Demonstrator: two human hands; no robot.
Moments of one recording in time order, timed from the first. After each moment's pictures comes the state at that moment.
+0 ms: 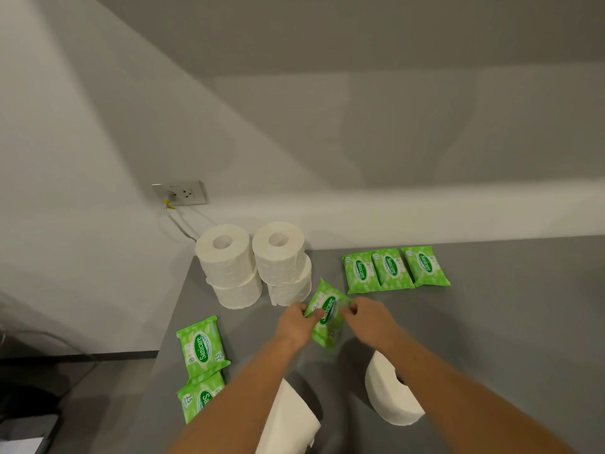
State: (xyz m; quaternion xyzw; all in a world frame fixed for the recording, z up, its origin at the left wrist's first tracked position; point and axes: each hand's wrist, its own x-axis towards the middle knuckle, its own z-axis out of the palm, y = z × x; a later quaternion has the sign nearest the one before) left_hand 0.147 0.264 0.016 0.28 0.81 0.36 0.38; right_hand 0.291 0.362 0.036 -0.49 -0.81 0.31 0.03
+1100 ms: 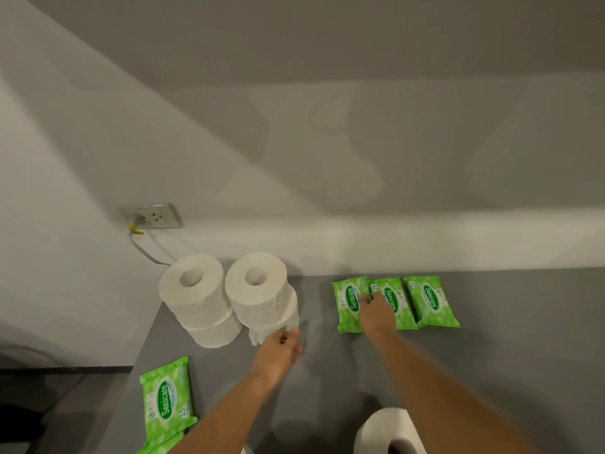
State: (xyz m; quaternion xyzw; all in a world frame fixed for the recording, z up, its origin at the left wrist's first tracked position) left_hand 0.121 0.313 -0.004 0.17 0.79 0.42 0.41; right_hand 0.244 0.500 -0.014 -0.63 -0.65 0.40 0.15
